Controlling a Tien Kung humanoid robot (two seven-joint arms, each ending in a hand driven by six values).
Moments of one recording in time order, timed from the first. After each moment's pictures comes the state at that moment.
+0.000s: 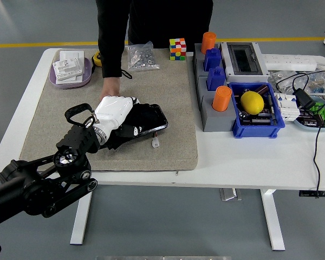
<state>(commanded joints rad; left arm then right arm) -0.67 0.24 -0.50 -1.16 2.00 0.27 0.44 -0.02 -0.36 1.44 0.33 -0.91 -0.03 -0.24</state>
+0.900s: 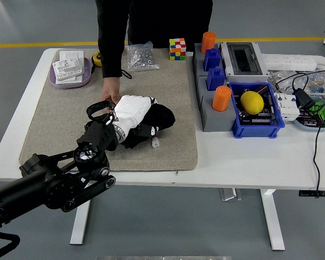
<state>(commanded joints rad) -0.73 0.14 -0.45 -1.09 1.97 0.27 0.44 -0.01 -0.37 1.41 0.34 -0.90 -0.03 -0.23</state>
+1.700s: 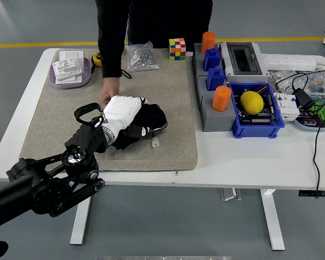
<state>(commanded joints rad) -0.67 0.22 -0.50 -1.17 2.02 0.26 0.45 -0.02 -0.36 1.43 0.33 -0.90 -0.04 -0.23</state>
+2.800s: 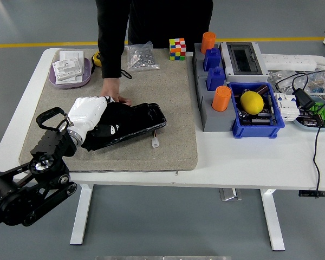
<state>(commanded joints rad) -0.51 0.34 -0.68 -1.25 2.09 0.26 0.45 -0.04 -0.36 1.46 0.33 -0.91 -0.04 -0.22</state>
